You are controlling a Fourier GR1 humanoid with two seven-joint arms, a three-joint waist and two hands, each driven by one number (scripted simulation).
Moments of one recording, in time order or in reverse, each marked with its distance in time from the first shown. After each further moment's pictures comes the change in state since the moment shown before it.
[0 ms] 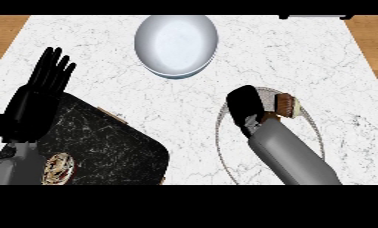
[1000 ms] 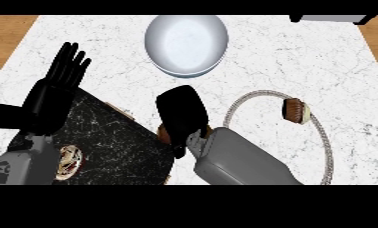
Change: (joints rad) left arm -0.047 -0.050 -0.038 0.002 -0.052 0.008 0.019; right arm -0.149 0.213 0.106 -0.200 -0.331 -0.297 0.178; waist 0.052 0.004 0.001
